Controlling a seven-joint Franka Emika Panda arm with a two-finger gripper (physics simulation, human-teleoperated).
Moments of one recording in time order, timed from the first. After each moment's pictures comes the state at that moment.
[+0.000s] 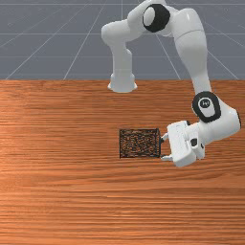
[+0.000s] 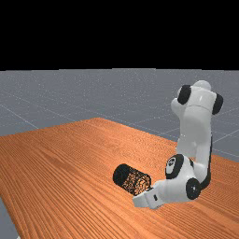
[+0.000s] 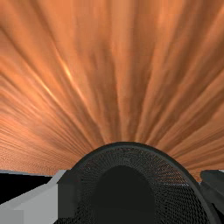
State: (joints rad) arm 0.72 1.04 -0.31 -1.39 -0.55 1.76 -0.01
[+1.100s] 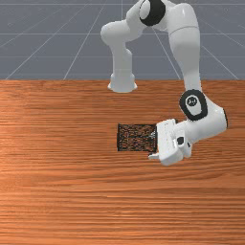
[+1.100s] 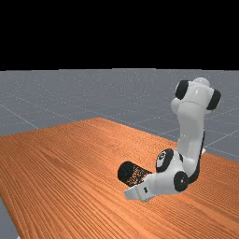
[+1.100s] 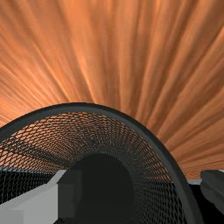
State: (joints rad) arm 0.69 0.97 -0.35 -1.52 -0.59 1.83 -0.02
